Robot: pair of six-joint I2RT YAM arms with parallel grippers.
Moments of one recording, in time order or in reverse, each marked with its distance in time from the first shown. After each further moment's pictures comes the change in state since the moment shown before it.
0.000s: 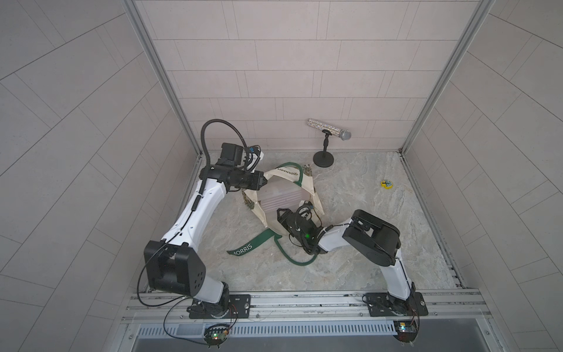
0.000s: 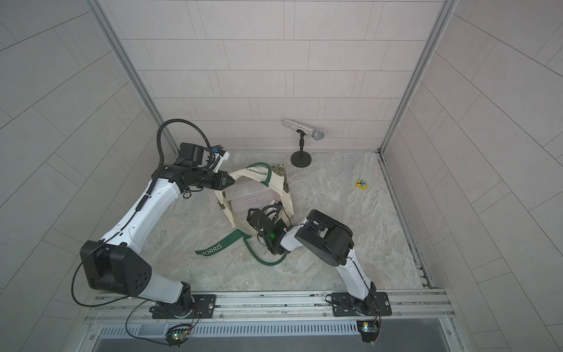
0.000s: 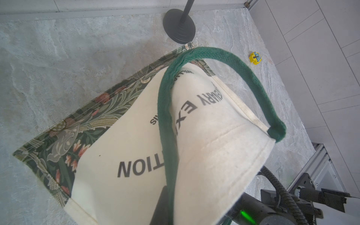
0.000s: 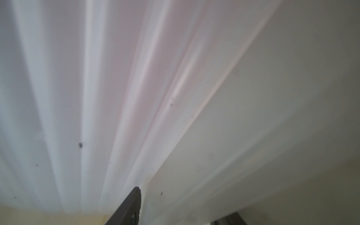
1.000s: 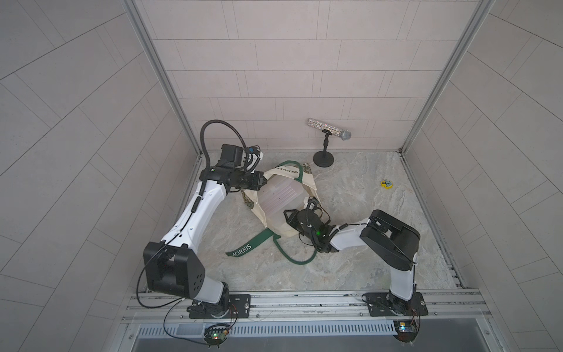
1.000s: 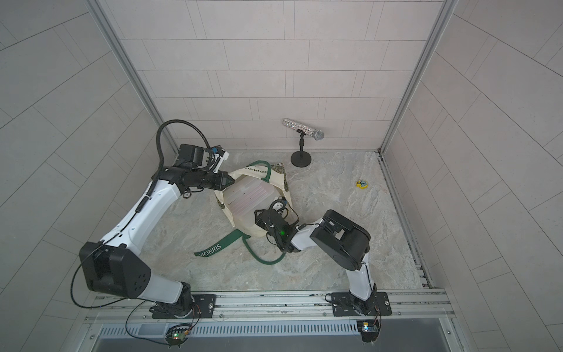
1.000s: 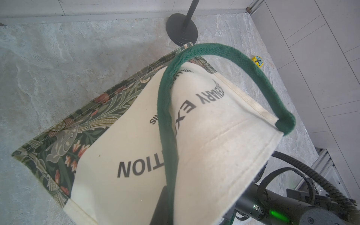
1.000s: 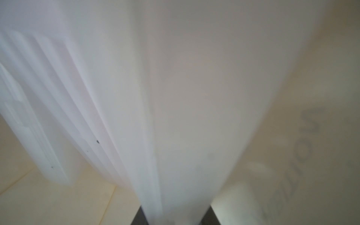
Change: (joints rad) left arm 0.000 -0.014 -0.030 0.042 -0.018 -0.019; right arm -0.051 -0.174 -0.126 -0.060 -0.169 -0.184
